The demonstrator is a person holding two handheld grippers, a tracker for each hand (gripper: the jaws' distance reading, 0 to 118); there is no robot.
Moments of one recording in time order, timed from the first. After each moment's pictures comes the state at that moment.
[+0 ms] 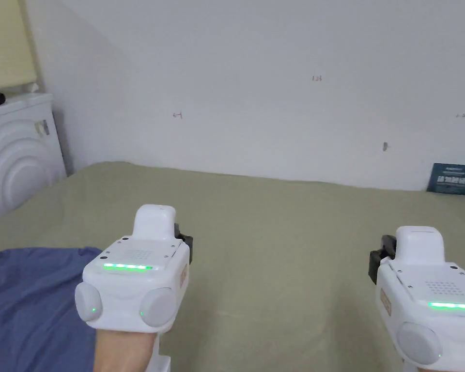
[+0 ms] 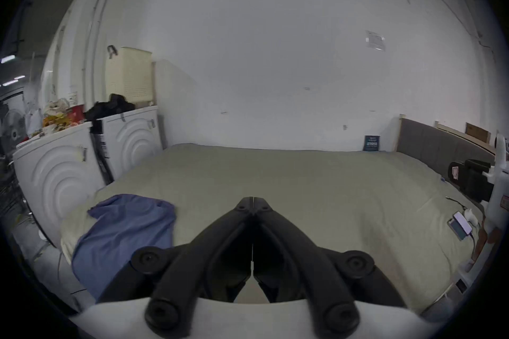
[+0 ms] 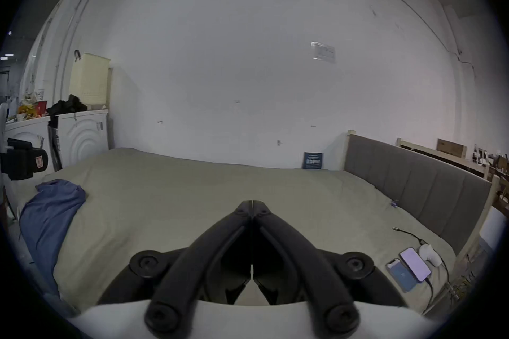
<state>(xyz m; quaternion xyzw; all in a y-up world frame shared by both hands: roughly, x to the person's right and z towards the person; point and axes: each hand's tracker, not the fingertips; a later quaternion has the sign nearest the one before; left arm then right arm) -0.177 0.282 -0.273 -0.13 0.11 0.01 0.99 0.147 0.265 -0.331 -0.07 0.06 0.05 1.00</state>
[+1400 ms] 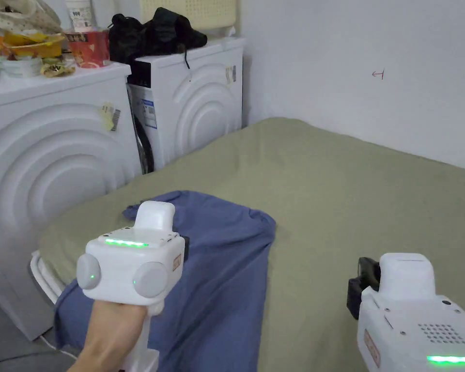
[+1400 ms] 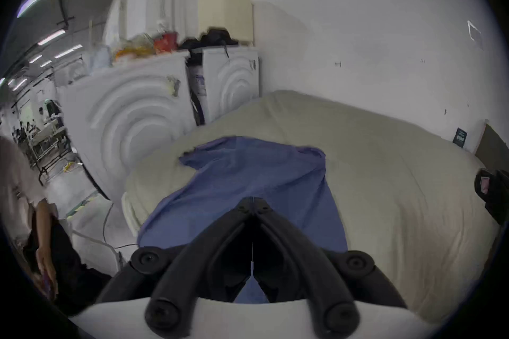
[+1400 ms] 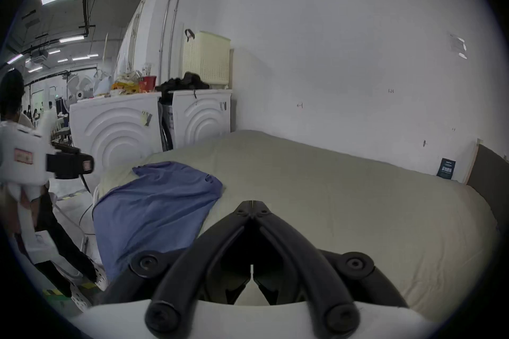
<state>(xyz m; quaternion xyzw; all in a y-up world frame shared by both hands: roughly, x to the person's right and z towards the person) -0.463 0.188 -0.274 -0.28 0.29 0.07 0.91 -0.147 0.197 -0.364 -0.14 0.33 0.07 0.93</state>
